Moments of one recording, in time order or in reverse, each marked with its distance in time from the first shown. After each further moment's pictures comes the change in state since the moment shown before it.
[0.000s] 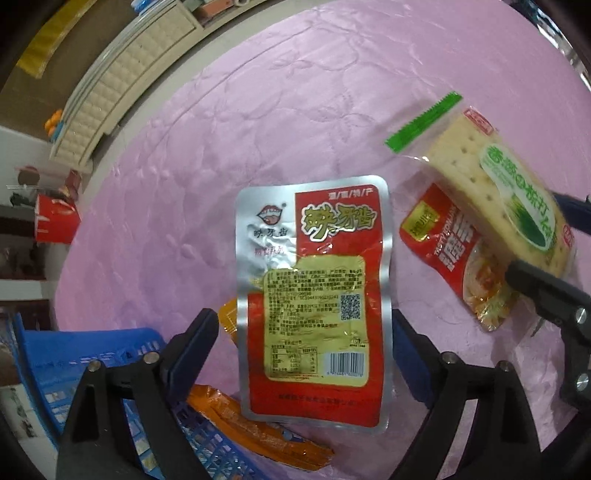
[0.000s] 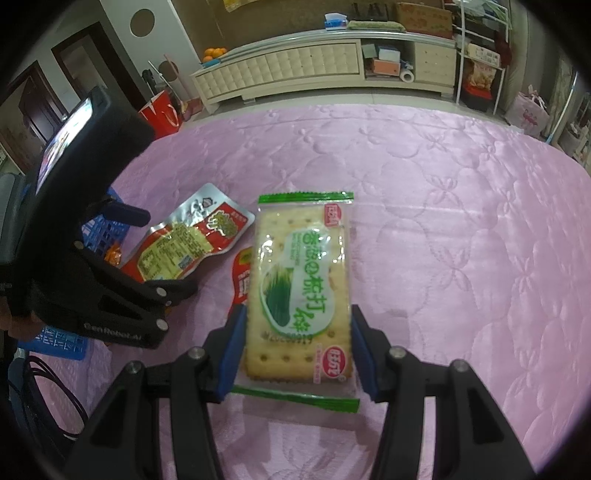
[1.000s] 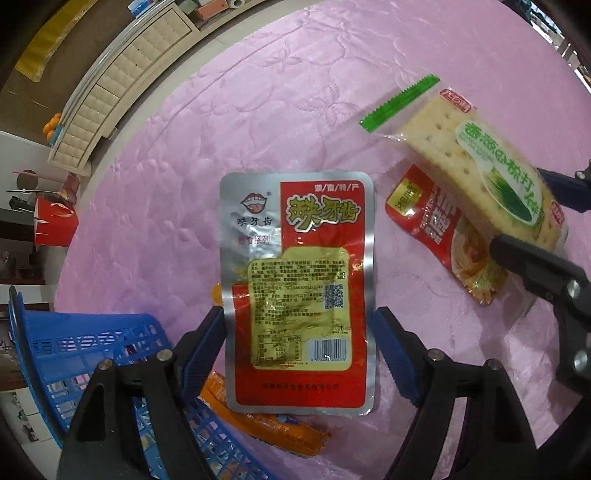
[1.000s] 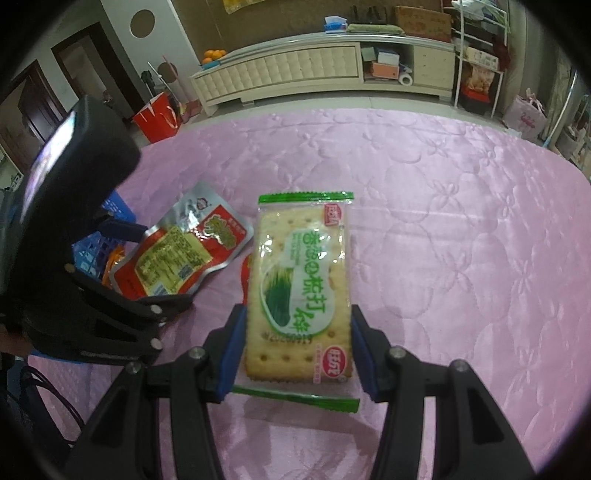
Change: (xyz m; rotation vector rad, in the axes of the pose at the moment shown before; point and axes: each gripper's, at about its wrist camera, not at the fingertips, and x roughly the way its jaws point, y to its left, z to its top) left arm -0.011 -0.013 -0.020 0.031 -0.020 0.012; right arm -0.005 0.009 0.000 -0.002 -0.014 -0.008
